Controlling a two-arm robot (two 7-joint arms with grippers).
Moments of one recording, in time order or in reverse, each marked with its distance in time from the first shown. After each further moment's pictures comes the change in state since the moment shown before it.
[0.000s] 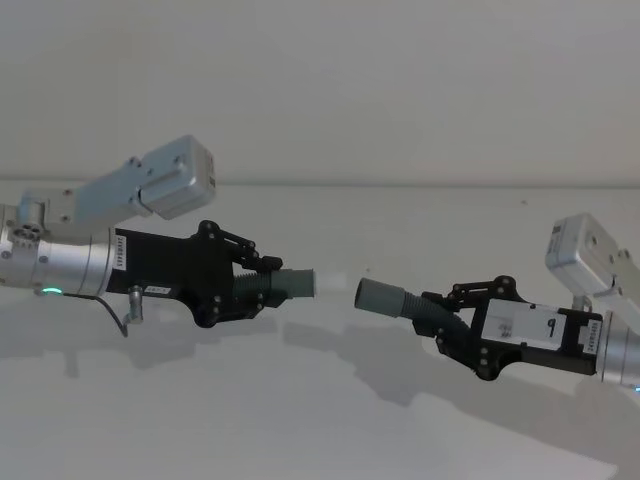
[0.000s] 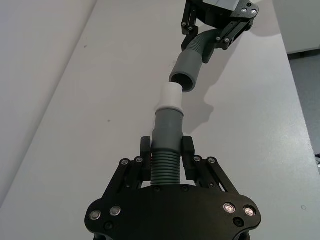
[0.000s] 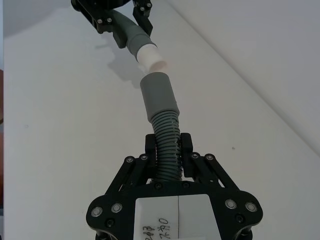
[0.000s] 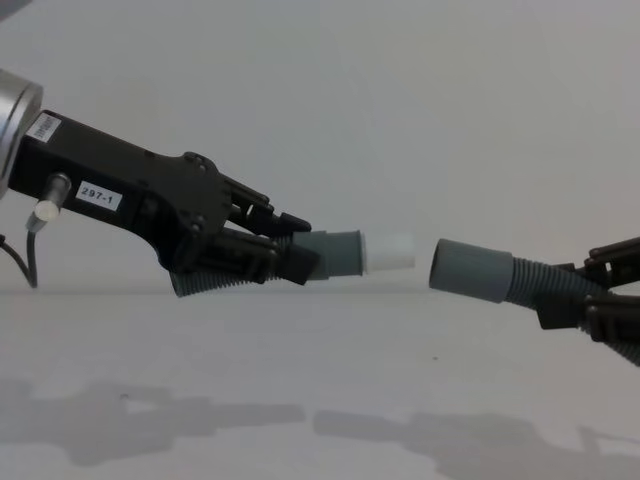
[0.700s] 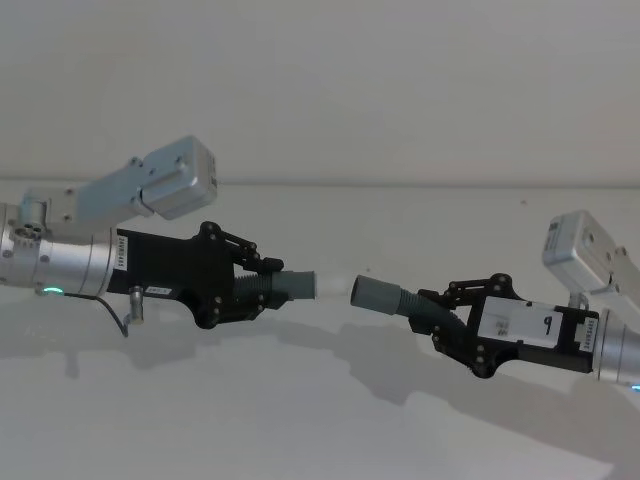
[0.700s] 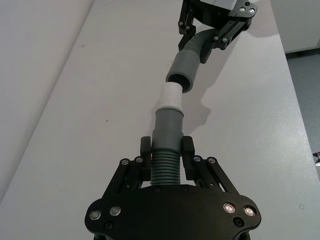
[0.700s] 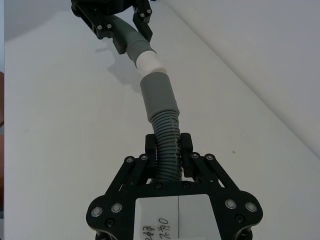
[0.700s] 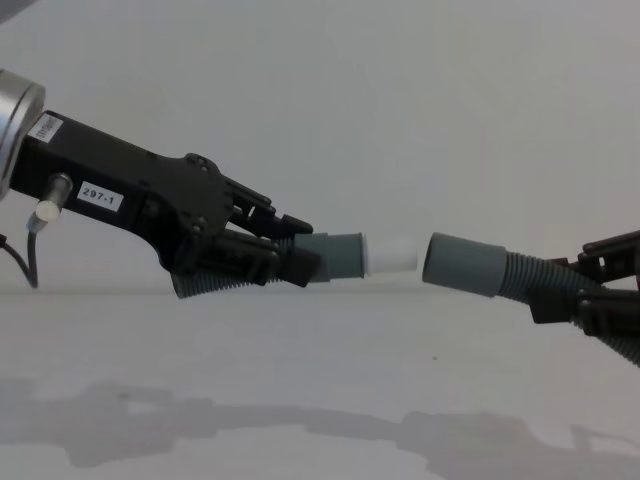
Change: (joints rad) left arm -0.014 0.006 0.019 0.004 -0.011 0.000 0.000; right arm 0.011 0.005 -0.017 -0.003 0.012 0.000 -0.013
